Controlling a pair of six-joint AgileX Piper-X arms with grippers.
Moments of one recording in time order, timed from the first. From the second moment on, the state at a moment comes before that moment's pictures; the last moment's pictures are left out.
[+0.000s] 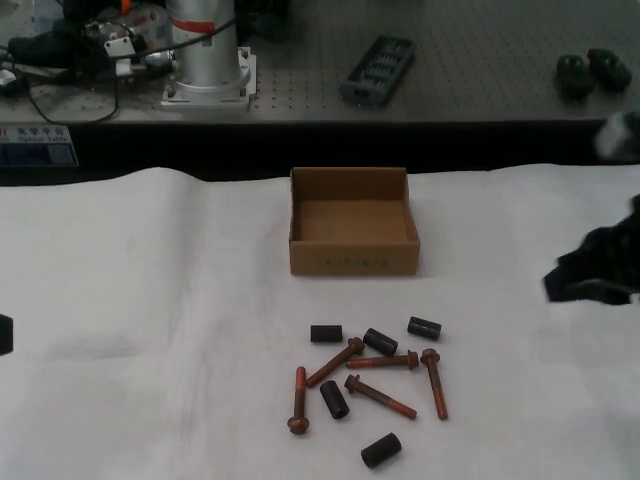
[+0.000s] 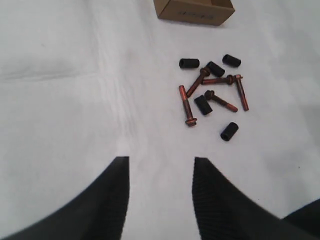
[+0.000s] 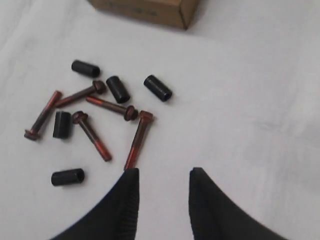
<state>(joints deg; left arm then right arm) 5.1 45.4 -47.1 52.2 33.6 2.6 19.1 76.6 -54.0 45.4 -17.4 -4.6</state>
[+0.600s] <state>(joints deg) 4.1 46.2 -47.5 53.9 33.7 3.8 38.0 101.4 -66.0 41.6 2.1 -32.2</state>
